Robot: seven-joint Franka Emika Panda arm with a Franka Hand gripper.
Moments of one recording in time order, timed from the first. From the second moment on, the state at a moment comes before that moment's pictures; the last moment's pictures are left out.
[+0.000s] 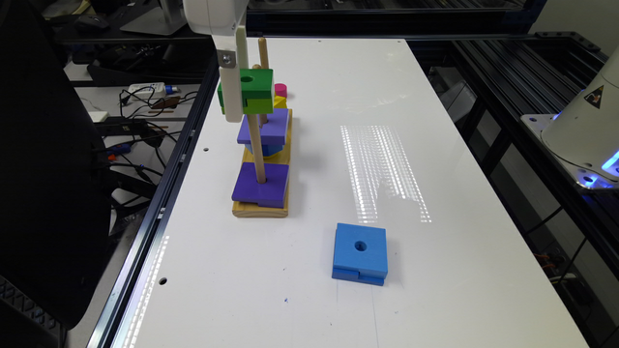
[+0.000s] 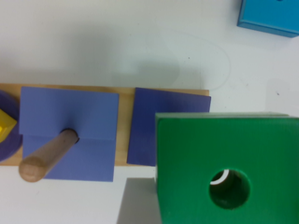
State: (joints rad) arm -0.01 0.33 0.20 -1.85 -0.01 2.26 0.95
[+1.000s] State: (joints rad) arm -0.01 0.35 0.20 -1.86 -0.01 2.27 0.95
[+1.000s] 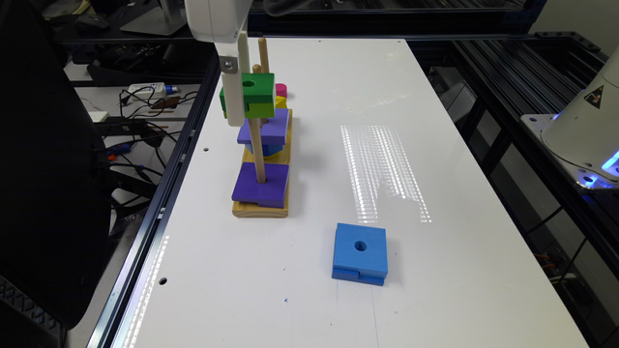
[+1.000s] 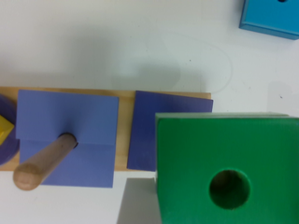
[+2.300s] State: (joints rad) arm -0.01 0.37 0.20 -1.86 -0.01 2.29 0.95
